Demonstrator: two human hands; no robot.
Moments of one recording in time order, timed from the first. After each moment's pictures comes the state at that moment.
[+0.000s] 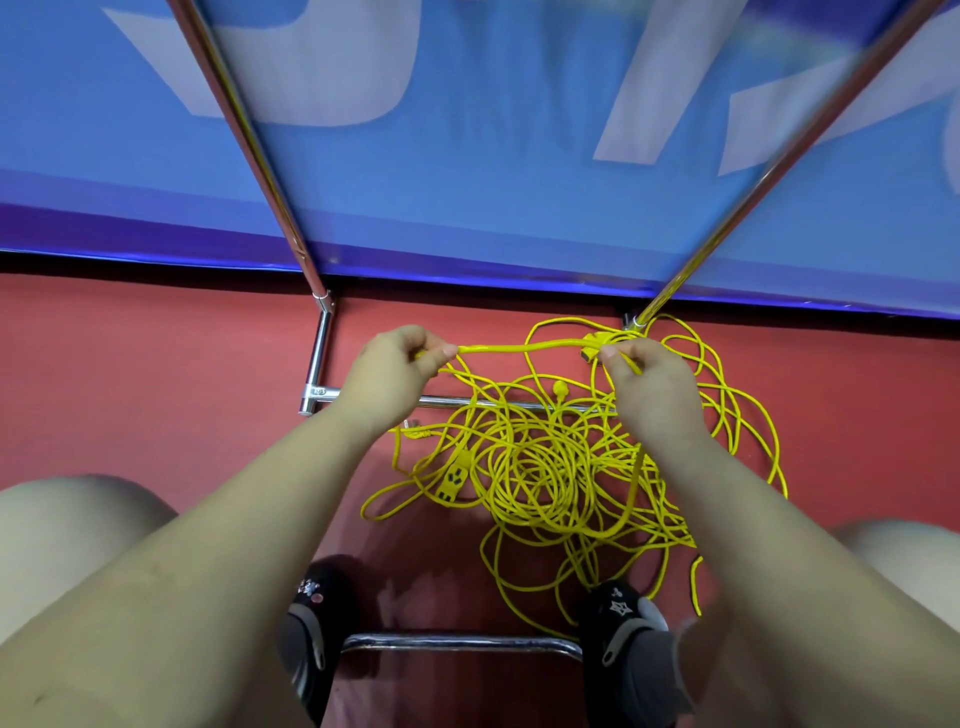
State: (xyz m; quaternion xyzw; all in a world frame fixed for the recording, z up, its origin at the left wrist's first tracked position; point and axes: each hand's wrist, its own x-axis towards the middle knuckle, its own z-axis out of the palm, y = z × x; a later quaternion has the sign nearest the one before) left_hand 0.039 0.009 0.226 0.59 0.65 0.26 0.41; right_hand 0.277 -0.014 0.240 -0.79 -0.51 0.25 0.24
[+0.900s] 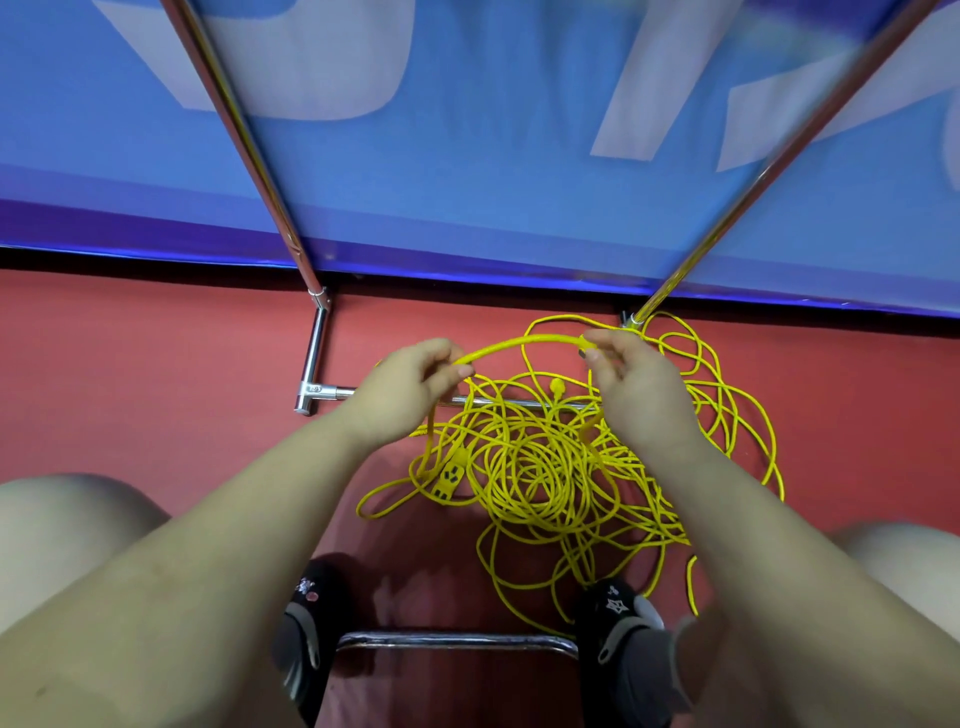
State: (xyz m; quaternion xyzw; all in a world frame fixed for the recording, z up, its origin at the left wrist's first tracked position) left_hand 0.044 0.002 0.222 0.66 0.54 0.22 0.48; right_hand 0.274 -0.018 0.244 -0.73 -0.58 0.28 0.23
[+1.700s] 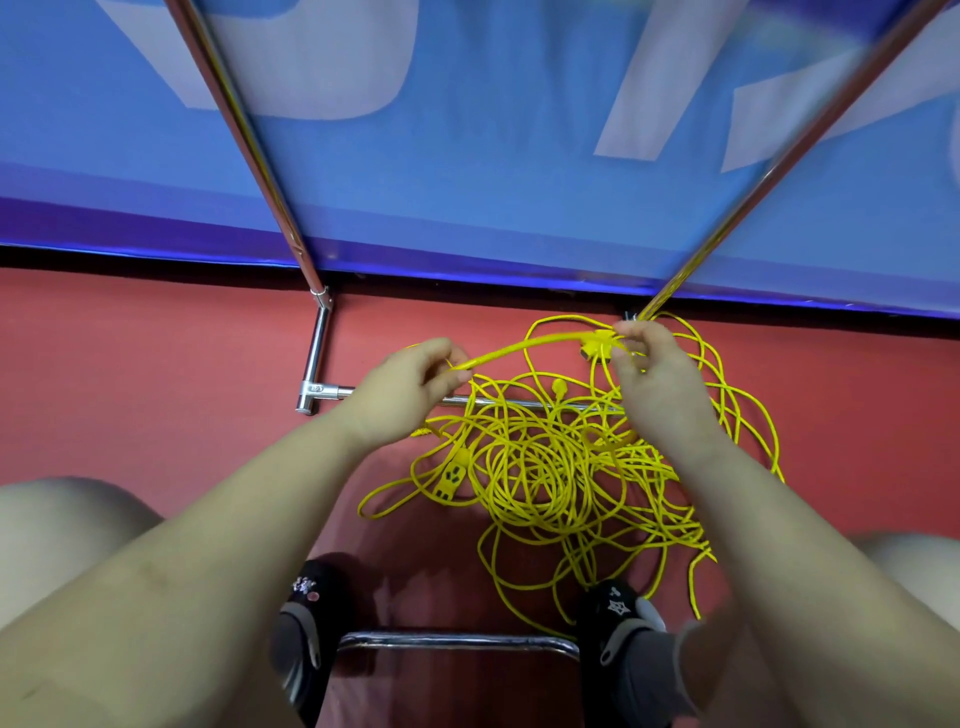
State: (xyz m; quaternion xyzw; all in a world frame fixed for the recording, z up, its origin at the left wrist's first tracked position) left_hand 0.040 0.003 0.220 0.67 0.53 0.22 0.47; right_hand 0.285 -0.014 0.246 -0.74 -0.56 0.27 0.26
